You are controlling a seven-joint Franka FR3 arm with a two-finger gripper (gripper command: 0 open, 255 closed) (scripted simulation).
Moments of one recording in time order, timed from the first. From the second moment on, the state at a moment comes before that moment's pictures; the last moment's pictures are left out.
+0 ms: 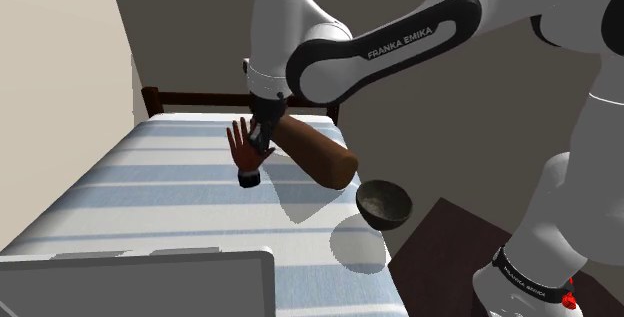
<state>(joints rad) 0.23 0.16 0.35 -1.87 -0.24 2.20 0.18</state>
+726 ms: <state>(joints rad) 0.17 -0.20 0.29 -2.25 -0.08 2.26 0.00</state>
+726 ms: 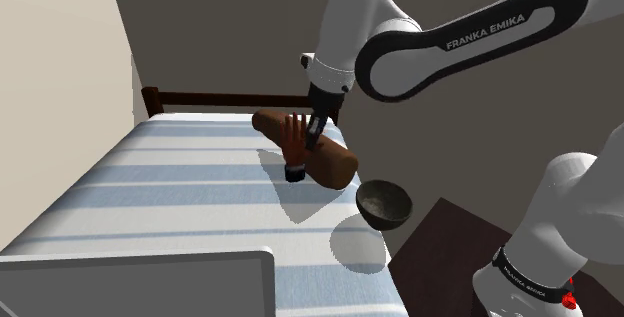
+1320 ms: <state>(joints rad) 0.18 -0.55 0.17 -2.53 -0.01 2.22 -0.19</state>
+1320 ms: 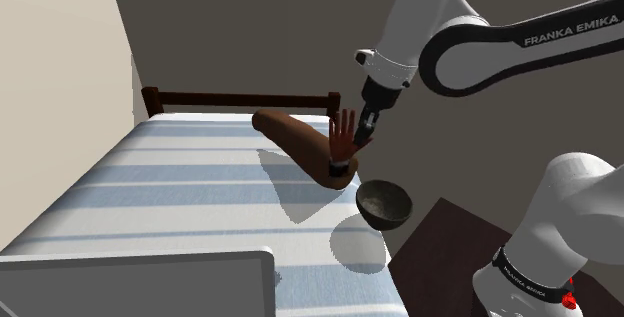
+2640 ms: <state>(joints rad) 0.12 -0.95 -0.01 -2.89 -0.06 2.17 -0.37</state>
